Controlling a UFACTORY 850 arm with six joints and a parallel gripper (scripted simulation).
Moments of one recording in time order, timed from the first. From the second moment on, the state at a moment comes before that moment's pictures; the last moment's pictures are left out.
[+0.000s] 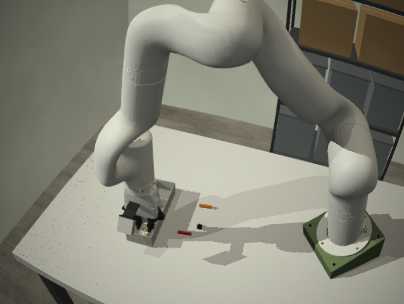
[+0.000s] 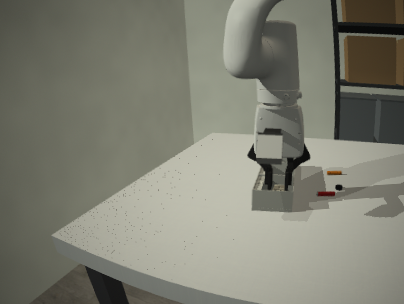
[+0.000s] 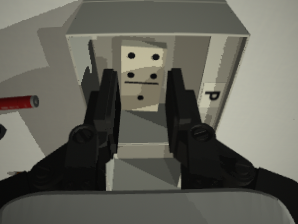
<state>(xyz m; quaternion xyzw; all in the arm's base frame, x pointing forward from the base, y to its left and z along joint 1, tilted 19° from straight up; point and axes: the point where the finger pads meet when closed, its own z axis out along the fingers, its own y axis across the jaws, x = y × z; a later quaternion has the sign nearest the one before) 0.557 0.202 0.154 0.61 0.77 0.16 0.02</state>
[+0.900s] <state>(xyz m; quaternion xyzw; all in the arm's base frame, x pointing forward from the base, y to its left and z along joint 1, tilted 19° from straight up) 0.550 0.195 0.185 0.61 0.77 0.16 0.02</state>
